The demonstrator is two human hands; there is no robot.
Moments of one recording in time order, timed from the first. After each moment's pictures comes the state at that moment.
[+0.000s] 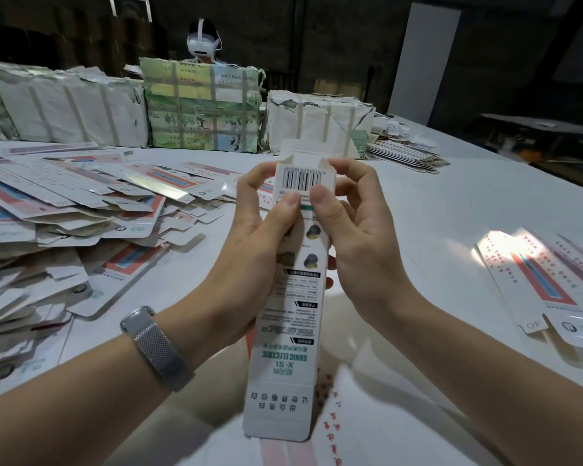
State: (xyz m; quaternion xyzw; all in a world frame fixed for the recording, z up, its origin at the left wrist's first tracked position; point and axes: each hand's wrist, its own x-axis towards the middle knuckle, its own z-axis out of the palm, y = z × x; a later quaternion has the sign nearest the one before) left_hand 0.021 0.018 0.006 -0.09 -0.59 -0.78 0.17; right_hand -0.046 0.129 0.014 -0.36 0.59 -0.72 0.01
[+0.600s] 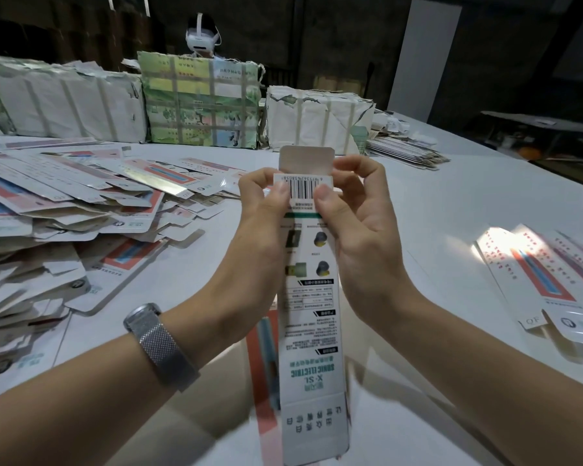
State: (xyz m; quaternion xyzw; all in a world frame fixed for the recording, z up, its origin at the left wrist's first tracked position) left_hand 0.013 0.023 0.003 -0.11 -0.59 -0.76 0.23; right_hand -0.045 0.127 0.011 -0.36 0.54 -0.76 0.02
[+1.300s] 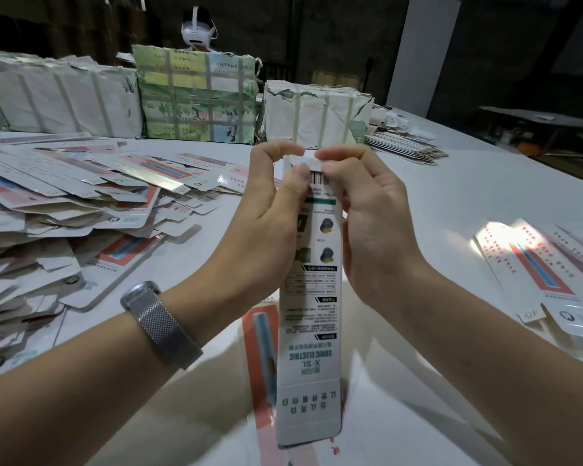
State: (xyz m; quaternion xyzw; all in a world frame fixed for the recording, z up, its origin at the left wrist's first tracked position) left_hand 0.011 0.023 0.019 -0.11 -0.67 -0.70 0.23; right_hand -0.042 0.128 0.036 -0.26 0.55 -0.80 0.05
